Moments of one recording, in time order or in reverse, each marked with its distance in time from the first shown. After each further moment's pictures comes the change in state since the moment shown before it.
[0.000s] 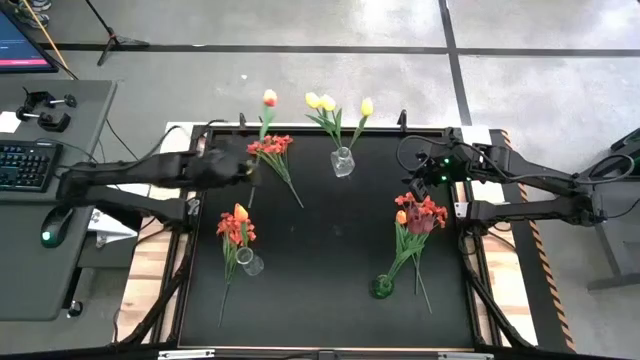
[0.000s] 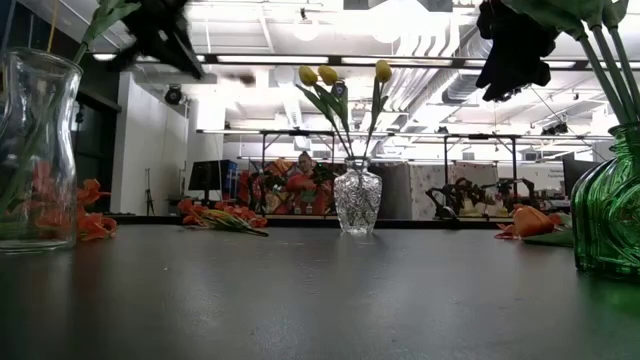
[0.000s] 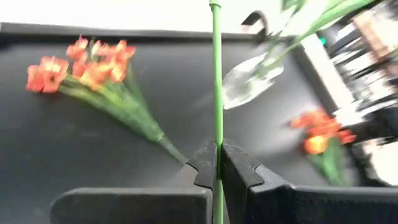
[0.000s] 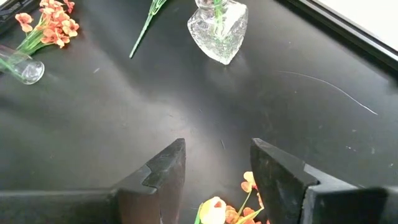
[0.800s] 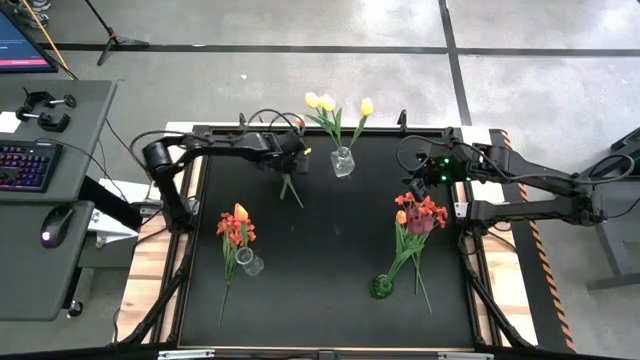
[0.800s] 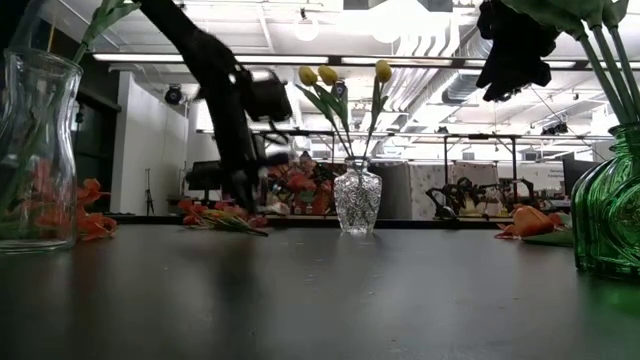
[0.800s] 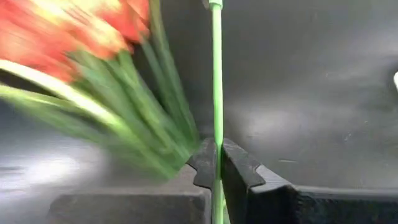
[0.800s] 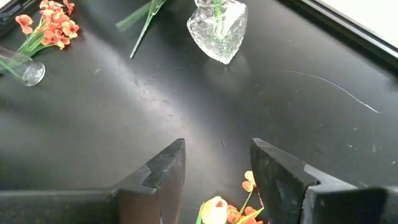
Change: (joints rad) left arm 0.421 0.858 0.175 0.215 0.337 0.179; right arm 0.000 0.000 0.000 -0.001 -0.001 0.006
